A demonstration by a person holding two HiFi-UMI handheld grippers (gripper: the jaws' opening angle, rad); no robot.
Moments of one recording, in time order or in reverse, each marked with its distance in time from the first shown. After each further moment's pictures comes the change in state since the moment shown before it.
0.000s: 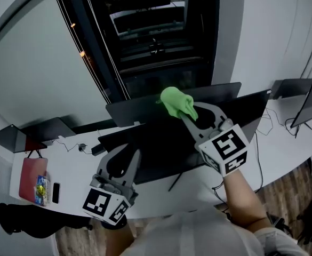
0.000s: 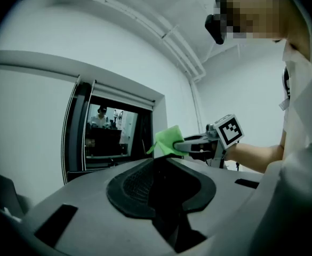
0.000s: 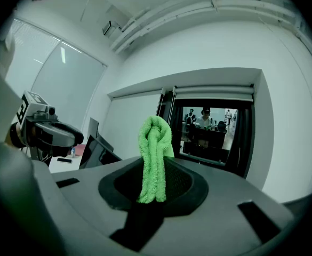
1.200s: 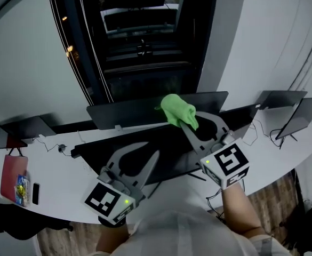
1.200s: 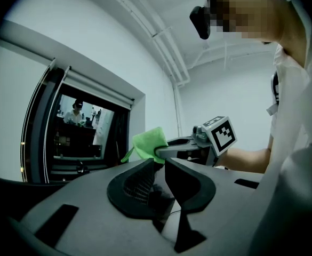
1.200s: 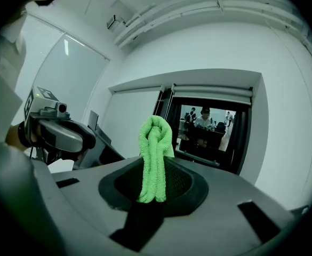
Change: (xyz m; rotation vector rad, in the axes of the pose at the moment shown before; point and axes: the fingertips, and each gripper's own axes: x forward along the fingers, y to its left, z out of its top) left arm 0.080 -0.067 0.011 -0.013 -0.043 -0.251; right arm -0.024 -0.039 -0.013 -0.084 0.045 0.000
